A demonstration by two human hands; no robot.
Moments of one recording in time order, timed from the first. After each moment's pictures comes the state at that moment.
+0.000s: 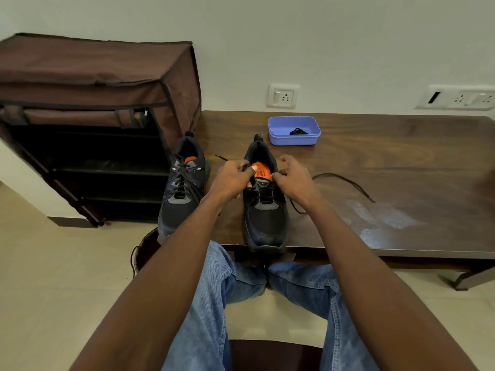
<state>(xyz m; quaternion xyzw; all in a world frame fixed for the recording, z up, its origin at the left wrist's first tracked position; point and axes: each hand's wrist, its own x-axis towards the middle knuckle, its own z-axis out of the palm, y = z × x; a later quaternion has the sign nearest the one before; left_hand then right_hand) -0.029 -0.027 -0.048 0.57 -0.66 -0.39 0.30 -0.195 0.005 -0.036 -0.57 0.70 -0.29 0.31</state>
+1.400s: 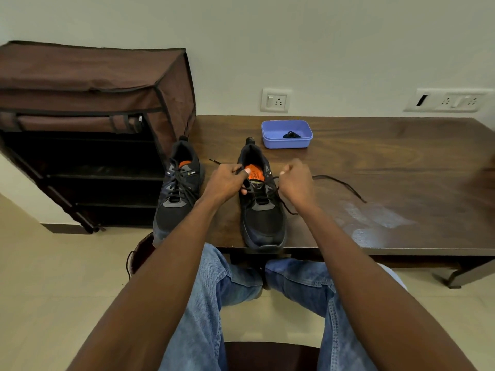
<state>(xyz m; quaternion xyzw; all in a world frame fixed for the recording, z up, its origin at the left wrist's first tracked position) -0.029 -0.029 -0.052 0.57 -0.65 -0.40 0.31 -0.200 0.010 -0.034 -0.49 0.75 -0.35 0.25</state>
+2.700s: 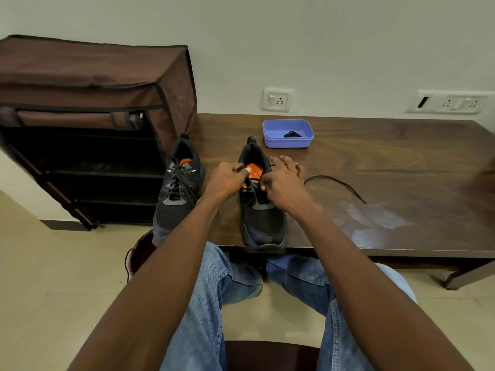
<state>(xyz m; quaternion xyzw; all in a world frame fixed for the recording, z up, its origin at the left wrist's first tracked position) -0.031 -0.041 -0.063 0.59 -0.64 -0.38 0.32 -0.190 0.016 -0.036 -0.73 0.67 -0.11 0.07</state>
